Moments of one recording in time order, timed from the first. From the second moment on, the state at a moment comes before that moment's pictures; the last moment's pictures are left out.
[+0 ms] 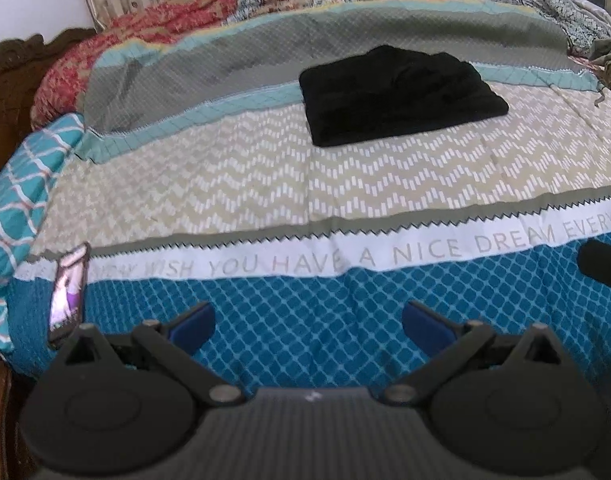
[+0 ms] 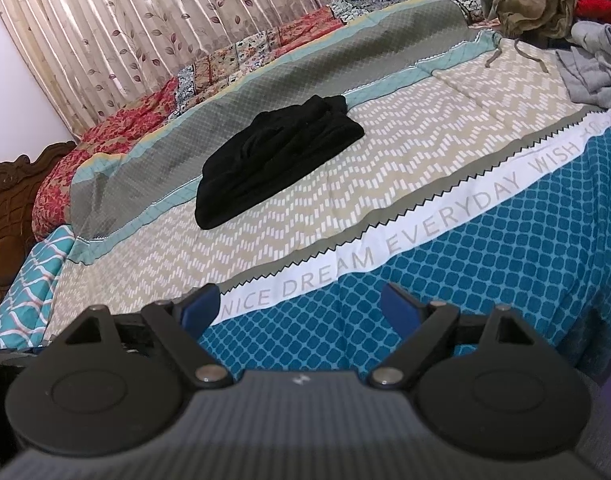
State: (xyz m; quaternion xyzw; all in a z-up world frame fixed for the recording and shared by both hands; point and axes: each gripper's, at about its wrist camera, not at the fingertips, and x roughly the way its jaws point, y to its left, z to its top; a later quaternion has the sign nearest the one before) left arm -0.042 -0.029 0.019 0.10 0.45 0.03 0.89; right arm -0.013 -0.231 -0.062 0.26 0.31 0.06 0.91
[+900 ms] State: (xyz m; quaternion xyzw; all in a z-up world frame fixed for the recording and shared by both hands) left arm -0.038 -0.031 0.005 0.08 0.50 0.02 0.86; right arm -0.010 -0.226 -0.061 0.25 0.33 0.07 0.91
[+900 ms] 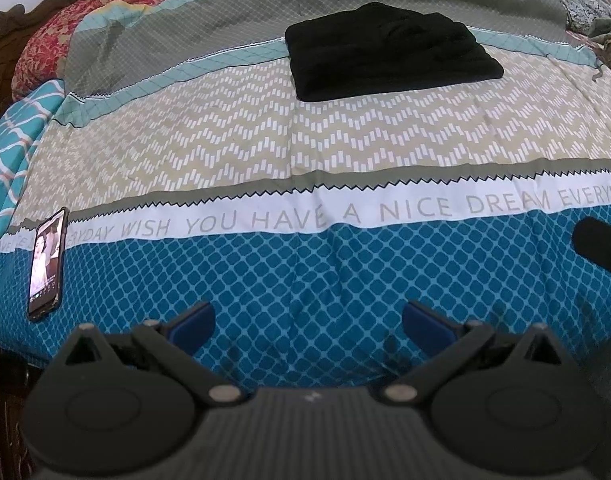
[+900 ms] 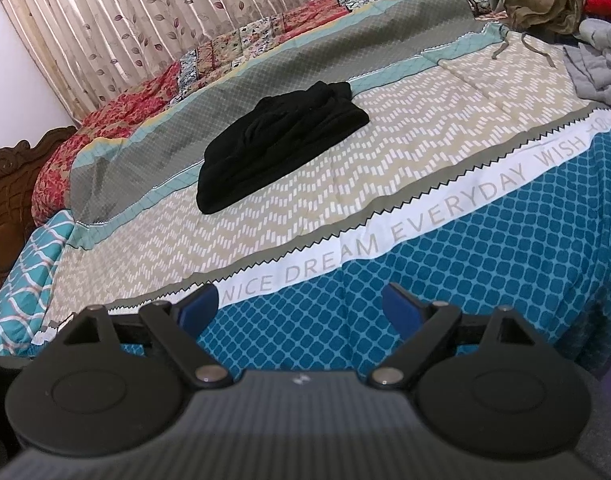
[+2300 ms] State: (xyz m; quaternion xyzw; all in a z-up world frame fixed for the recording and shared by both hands) left arm -0.062 -0.031 0.050 0.07 0.43 0.01 0.90; right arm -0.034 -0.224 -0.019 0.22 0.27 0.06 0.94
